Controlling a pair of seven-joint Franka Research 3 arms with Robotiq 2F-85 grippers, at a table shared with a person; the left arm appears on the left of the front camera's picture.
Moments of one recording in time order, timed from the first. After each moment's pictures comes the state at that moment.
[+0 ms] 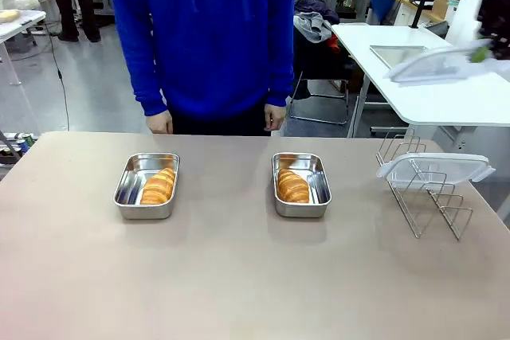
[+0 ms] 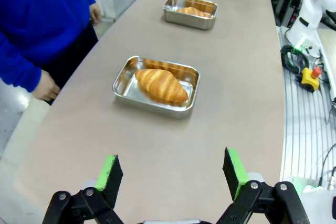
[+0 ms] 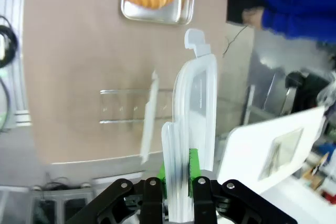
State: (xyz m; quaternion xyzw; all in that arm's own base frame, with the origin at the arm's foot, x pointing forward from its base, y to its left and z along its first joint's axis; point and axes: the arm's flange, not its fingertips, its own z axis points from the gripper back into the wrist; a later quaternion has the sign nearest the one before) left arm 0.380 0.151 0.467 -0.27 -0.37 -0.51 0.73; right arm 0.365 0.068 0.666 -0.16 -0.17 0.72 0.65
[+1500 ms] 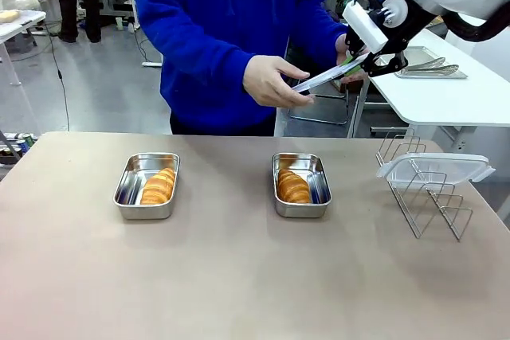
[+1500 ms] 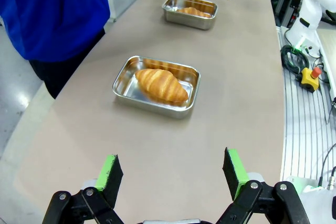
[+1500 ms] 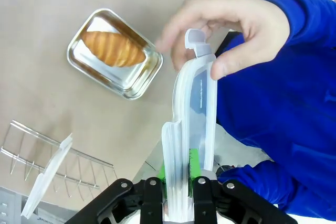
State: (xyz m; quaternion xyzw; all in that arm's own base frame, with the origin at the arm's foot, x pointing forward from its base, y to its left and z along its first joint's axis) left arm 0.380 0.151 0.467 -0.27 -0.37 -0.51 0.73; right arm 0.468 0.159 0.588 -0.14 -0.25 0.86 0.42
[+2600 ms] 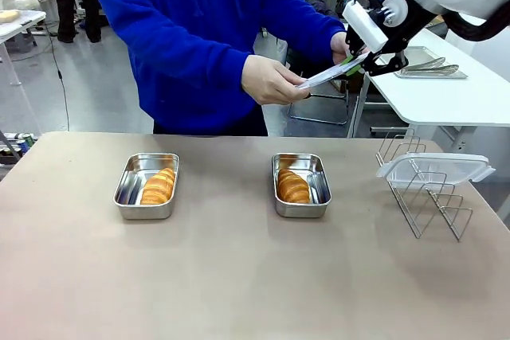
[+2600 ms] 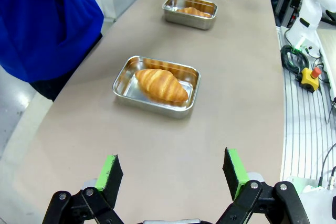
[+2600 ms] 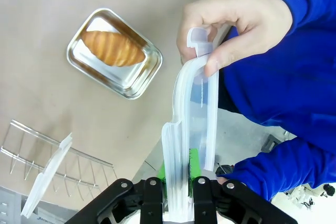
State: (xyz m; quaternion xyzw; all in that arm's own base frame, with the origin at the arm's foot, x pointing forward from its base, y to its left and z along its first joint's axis) left arm 0.380 0.151 0.467 -0.27 -0.37 -0.51 0.73; right arm 0.467 0.160 0.589 -0.14 -0.25 0.86 0.41
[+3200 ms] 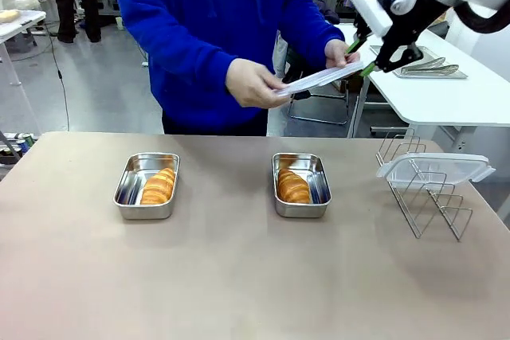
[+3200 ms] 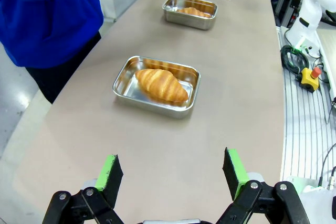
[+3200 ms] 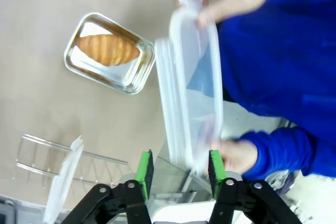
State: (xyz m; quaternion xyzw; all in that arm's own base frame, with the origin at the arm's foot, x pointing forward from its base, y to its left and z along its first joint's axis) left arm 0.380 0.151 0.467 -0.27 -0.37 -0.51 0.73; right arm 0.468 0.136 0.608 -0.13 -0.26 0.81 0.50
